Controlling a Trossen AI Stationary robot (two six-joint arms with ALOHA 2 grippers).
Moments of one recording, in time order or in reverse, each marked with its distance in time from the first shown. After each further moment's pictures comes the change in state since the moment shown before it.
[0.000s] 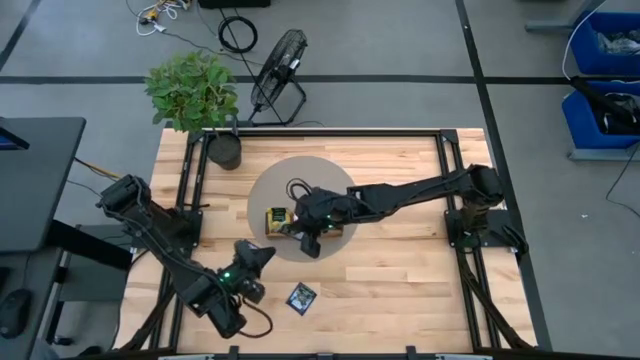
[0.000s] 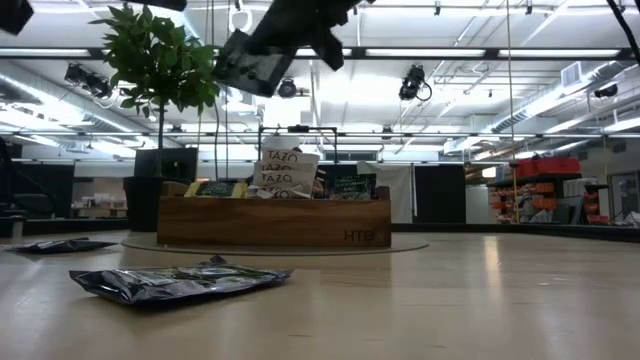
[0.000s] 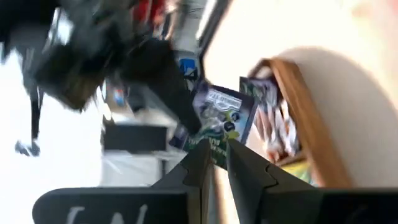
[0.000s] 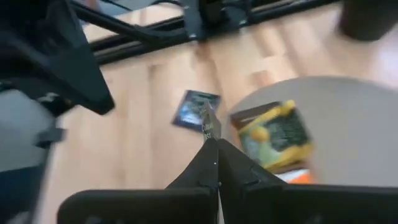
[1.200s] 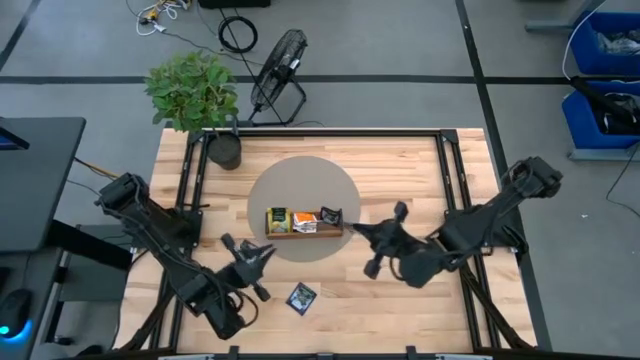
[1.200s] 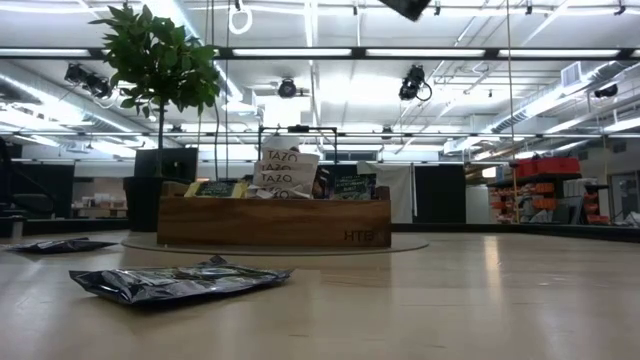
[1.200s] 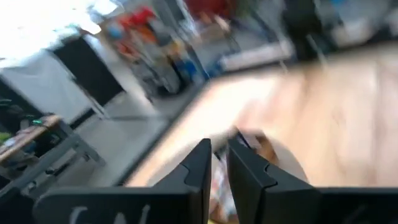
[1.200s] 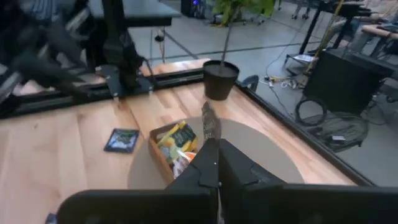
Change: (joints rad) left arm 0.002 -0.021 -0.001 0.064 -0.125 -0.828; right arm 0.467 -0.448 -0.399 -0.026 0.974 0.130
